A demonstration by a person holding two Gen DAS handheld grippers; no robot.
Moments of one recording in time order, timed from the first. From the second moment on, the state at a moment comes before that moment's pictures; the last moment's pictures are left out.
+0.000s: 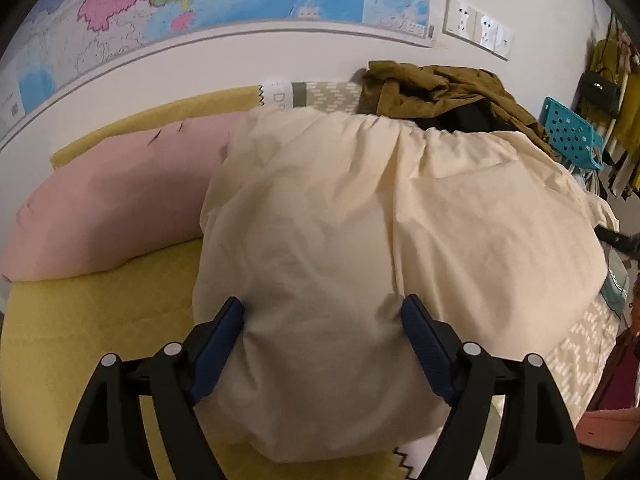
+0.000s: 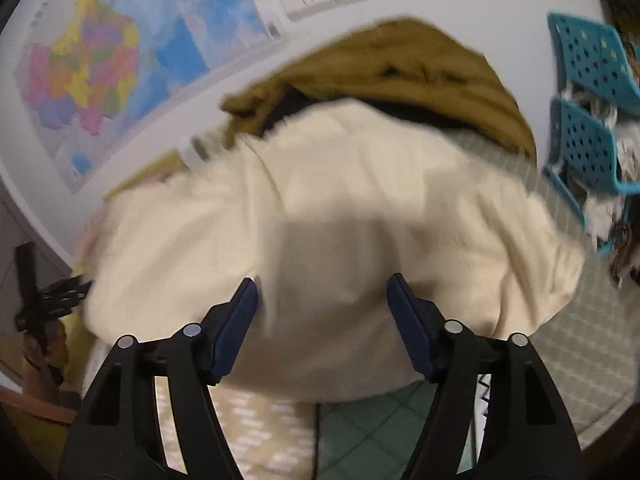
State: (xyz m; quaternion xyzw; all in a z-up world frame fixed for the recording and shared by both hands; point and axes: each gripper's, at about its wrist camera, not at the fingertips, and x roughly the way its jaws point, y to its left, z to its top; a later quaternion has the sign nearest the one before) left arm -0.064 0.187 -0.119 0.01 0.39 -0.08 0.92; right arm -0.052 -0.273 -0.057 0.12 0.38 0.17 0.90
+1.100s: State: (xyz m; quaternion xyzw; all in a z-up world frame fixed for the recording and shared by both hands) left arm -0.118 0.189 -0.142 -0.18 0.44 -0.23 0.85; right arm -0.116 -0.283 -0.066 0.28 0.40 0.28 0.83
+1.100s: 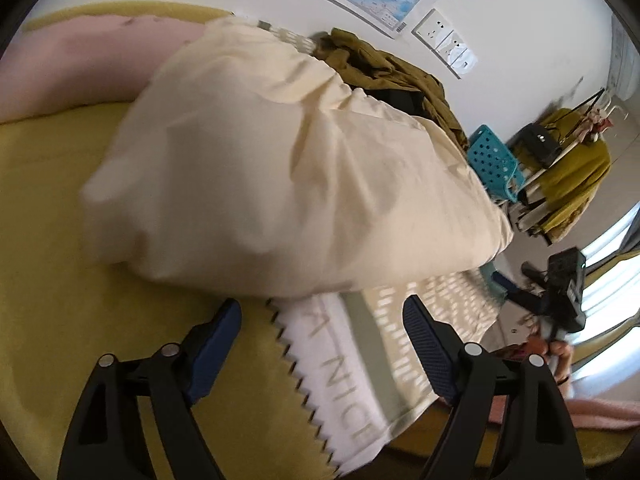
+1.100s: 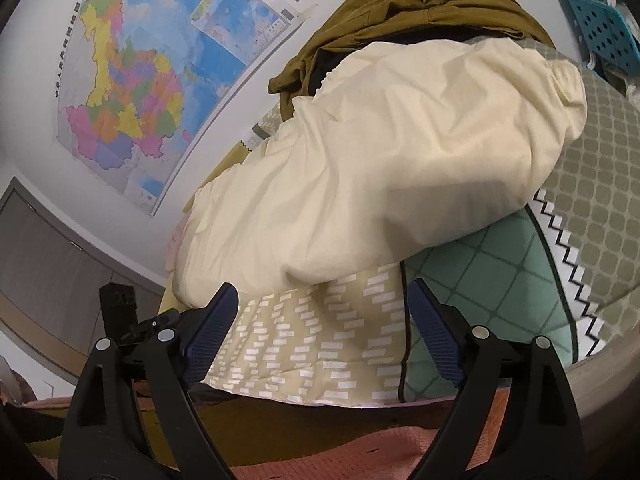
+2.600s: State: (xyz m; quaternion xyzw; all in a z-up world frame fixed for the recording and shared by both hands) left arm -0.041 0.152 -0.140 -0.19 0.43 -0.14 0.87; right arm -0.026 -0.245 -0.074 0.30 0.37 0.18 0.86
